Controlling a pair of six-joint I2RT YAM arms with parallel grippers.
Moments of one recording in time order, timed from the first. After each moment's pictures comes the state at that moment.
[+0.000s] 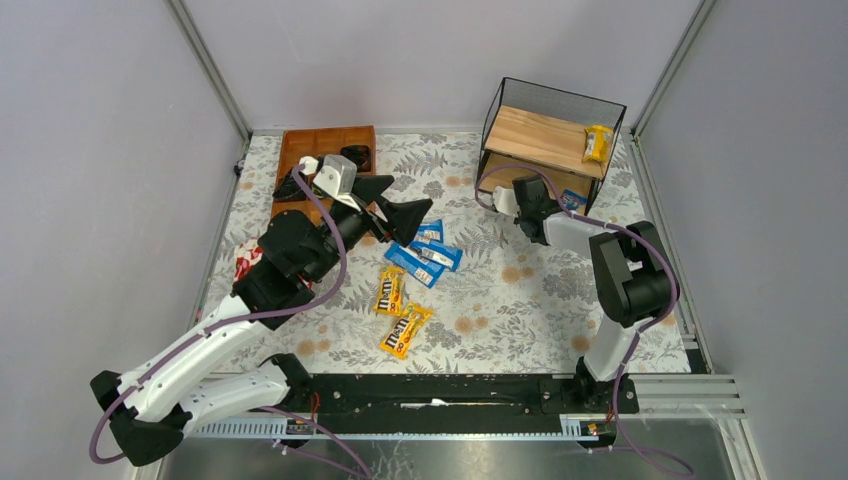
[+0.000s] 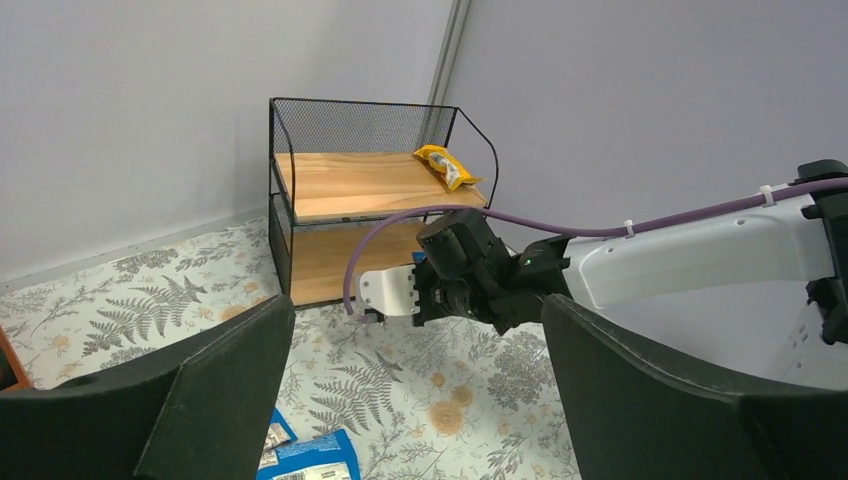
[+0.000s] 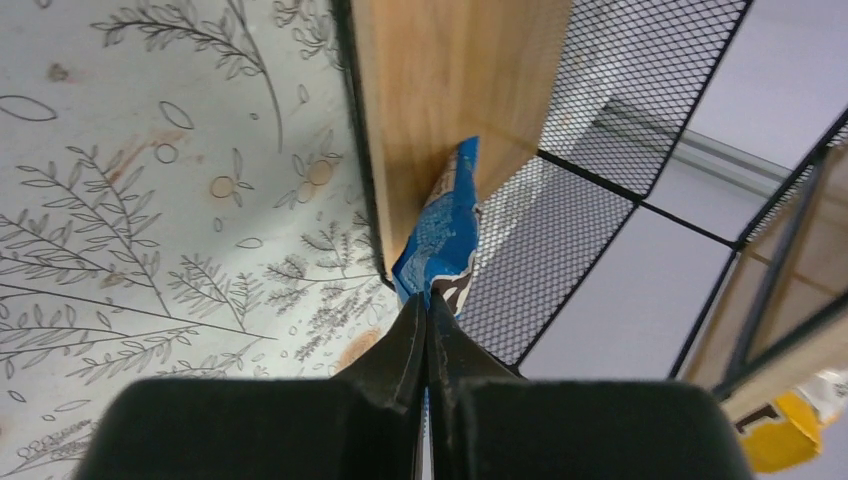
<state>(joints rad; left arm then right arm) -0.84 0.89 0.99 0.08 -0.08 -0.24 0.32 1.80 1.01 -0.06 0.52 -1.09</state>
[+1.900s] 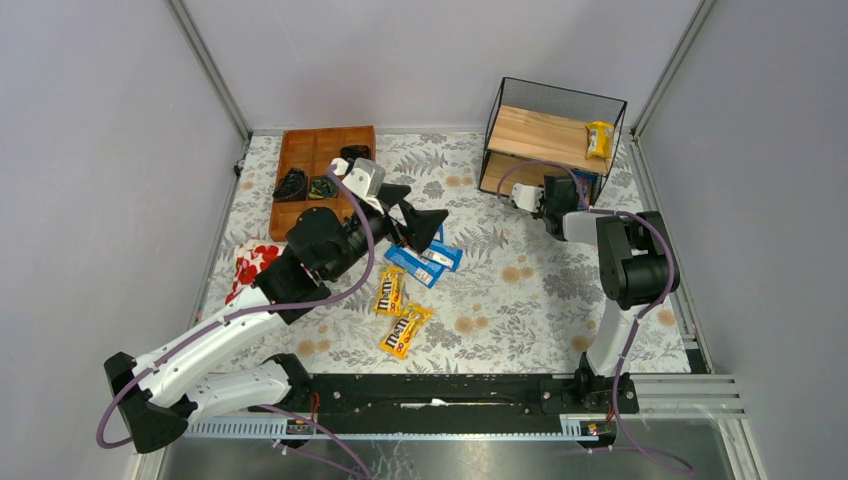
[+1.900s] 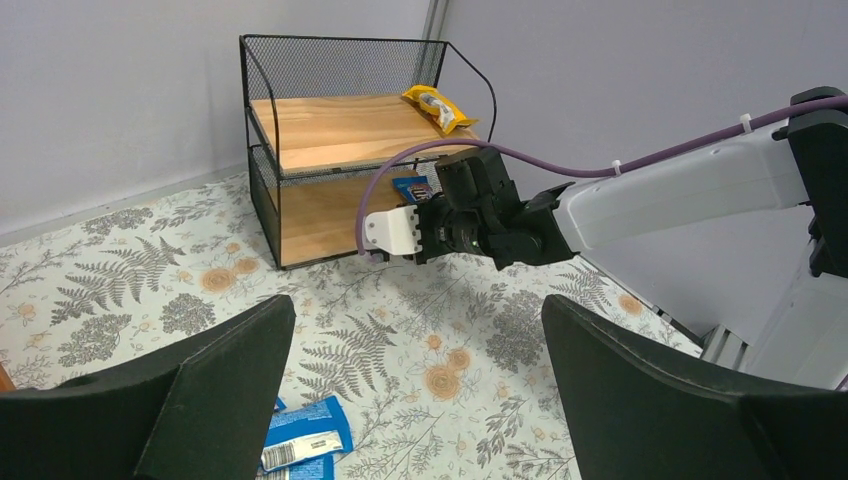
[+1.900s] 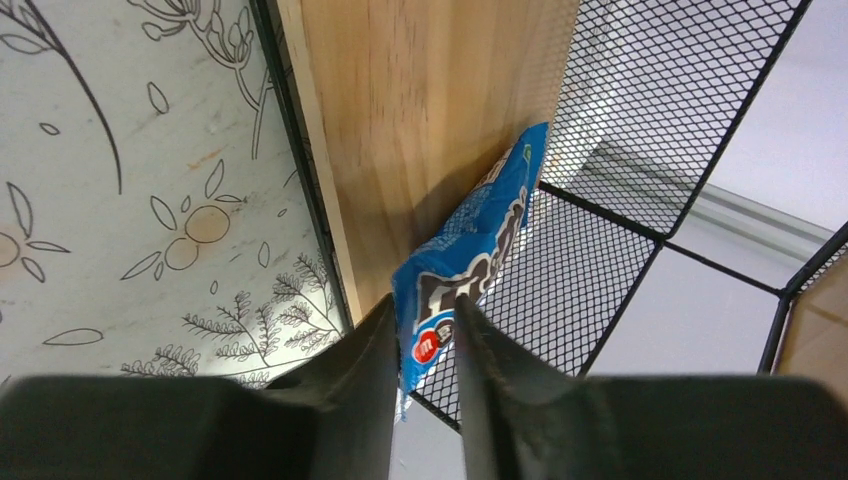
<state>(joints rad) -0.87 0.97 0.97 0.09 -0.07 -0.24 0.13 1.90 0.99 0.19 0.30 -1.29</state>
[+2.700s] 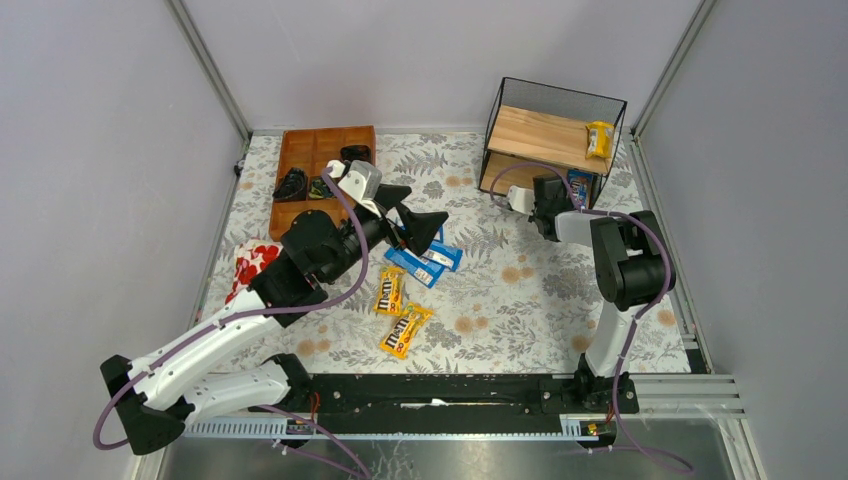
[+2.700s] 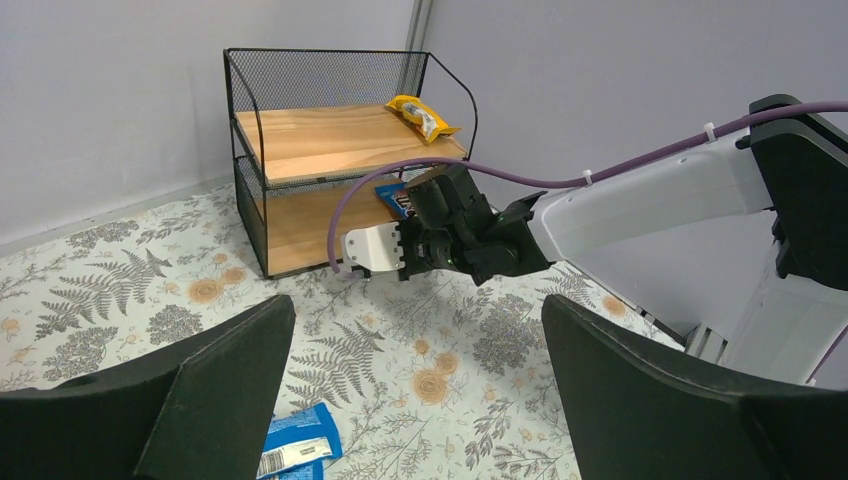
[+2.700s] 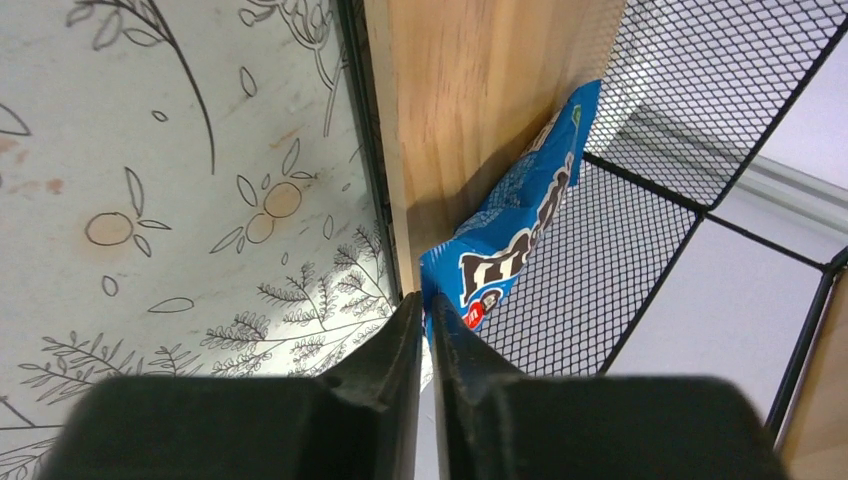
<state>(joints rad) -0.88 0.95 0.97 0.09 -0.06 -0.24 0.19 1.90 0.99 0.11 0.41 -1.21</state>
